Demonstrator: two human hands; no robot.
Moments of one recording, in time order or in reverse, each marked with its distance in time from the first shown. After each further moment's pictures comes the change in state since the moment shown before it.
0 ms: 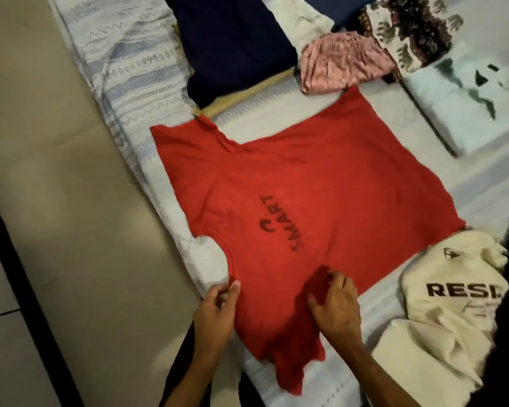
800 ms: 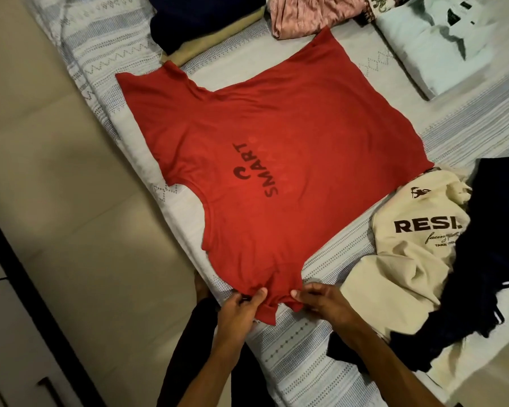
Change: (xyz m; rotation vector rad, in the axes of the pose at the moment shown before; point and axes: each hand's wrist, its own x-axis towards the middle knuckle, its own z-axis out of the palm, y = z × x) left_hand -0.101 -0.080 0.061 -0.150 -0.259 -0.339; right_hand -0.084 0.094 -0.001 0.860 -0.586 0.236
